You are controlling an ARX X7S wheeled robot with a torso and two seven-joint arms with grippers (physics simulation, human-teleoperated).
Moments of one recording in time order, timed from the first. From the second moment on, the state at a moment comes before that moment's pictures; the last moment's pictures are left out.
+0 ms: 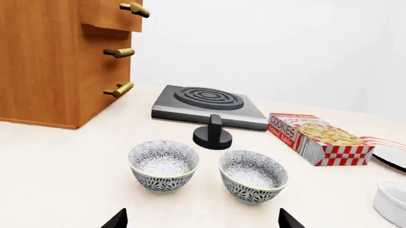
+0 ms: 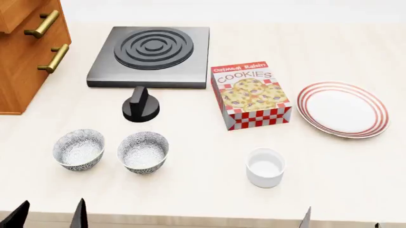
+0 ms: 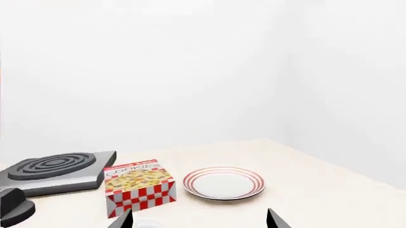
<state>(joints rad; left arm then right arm) 0.00 -0.08 -0.02 0.21 -0.23 -0.18 0.00 -0.17 0.08 0.11 -0.34 0.10 -0.08 0.15</state>
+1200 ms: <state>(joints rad) -0.06 -0.17 -0.11 0.24 -0.37 -0.22 -0.08 -0.34 0.19 0.17 -0.60 0.30 -0.07 0.28</state>
